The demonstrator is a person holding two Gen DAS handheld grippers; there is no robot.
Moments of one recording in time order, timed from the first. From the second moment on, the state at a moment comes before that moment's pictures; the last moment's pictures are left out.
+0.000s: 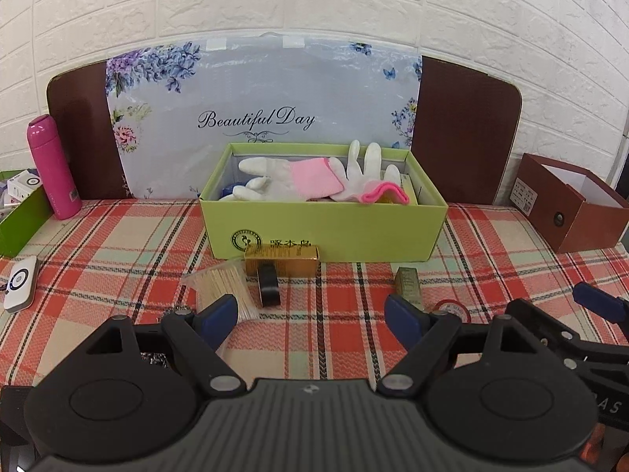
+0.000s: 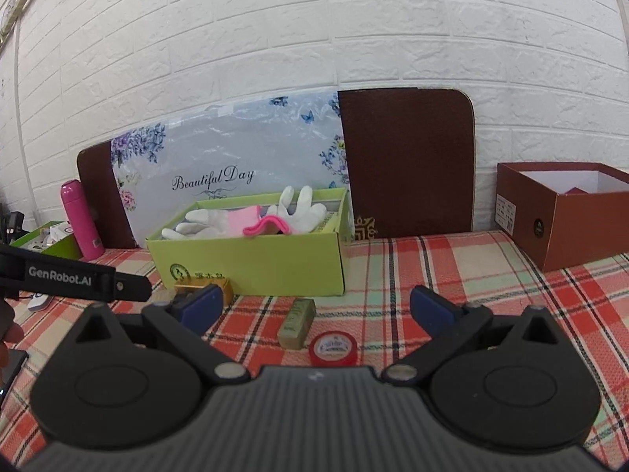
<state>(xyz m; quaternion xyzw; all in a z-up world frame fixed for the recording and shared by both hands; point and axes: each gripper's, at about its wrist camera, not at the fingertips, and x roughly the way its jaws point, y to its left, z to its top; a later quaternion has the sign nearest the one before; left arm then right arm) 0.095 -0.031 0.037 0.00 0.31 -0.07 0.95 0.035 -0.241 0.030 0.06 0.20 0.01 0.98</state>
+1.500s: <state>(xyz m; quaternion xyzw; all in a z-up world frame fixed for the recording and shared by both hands) 0.131 -0.040 -0.047 -0.02 0.41 -0.18 0.89 0.046 -0.201 -0.043 0.00 0.33 0.13 0.94</state>
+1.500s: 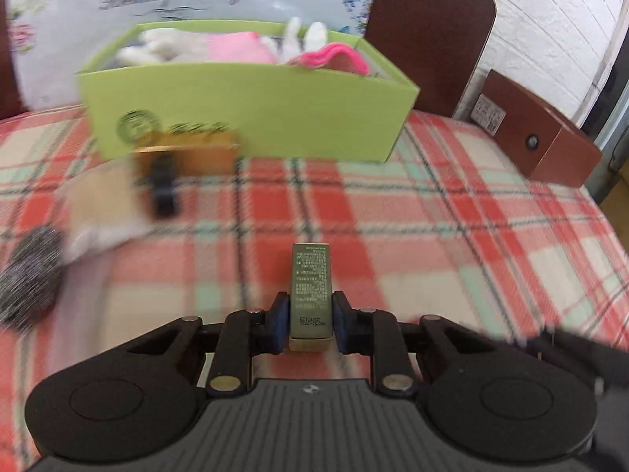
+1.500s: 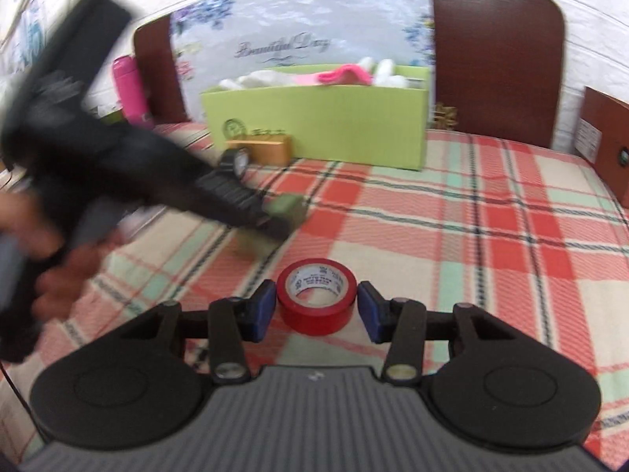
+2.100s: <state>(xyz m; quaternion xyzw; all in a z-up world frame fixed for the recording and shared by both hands) 0.113 -0.021 -0.054 -0.01 0.41 -0.15 0.90 0.051 -0.177 -0.053 -0.03 0.34 0.13 0.93</state>
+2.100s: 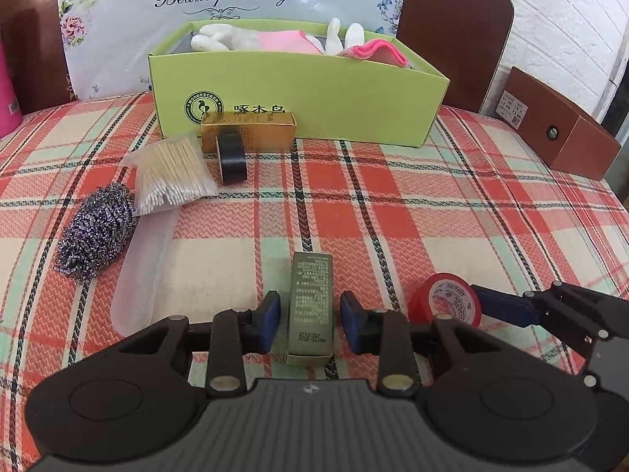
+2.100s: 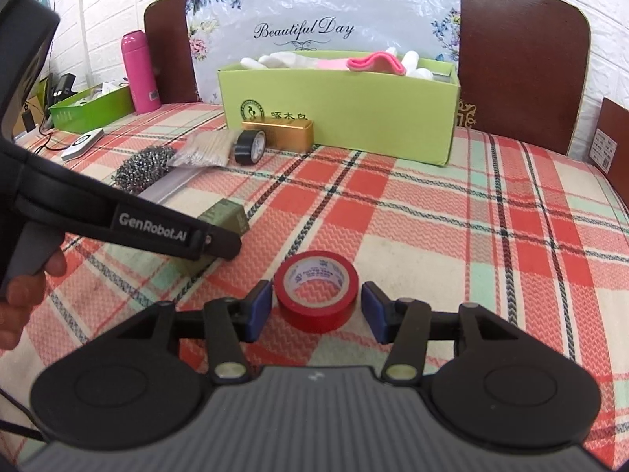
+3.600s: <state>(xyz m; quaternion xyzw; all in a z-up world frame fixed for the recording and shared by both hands) 0.245 0.031 0.033 -0.04 0.30 -0.10 0.95 0.208 -0.170 0.012 -0.08 0.16 0.05 0.98</state>
